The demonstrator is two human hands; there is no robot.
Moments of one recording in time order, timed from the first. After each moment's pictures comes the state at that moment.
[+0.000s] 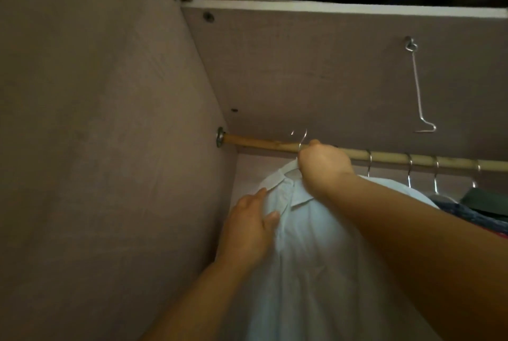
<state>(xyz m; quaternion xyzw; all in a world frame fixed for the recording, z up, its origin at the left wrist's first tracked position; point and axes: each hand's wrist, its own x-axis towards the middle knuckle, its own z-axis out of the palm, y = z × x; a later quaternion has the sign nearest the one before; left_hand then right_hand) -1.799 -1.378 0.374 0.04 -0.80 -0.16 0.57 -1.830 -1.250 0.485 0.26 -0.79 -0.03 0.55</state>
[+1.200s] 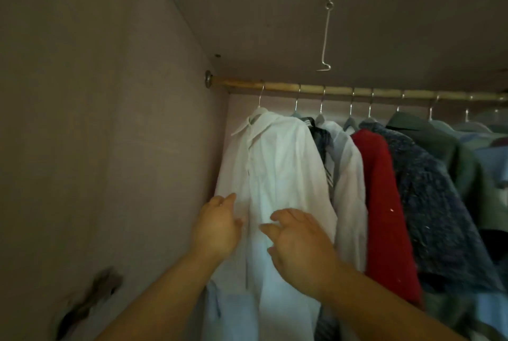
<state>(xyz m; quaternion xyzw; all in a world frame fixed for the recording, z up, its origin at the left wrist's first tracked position) -1.697 -1.276 0.233 0.22 -0.87 -0.13 0.42 -1.759 -1.116 0.234 0.53 -0.71 0.08 0.46</state>
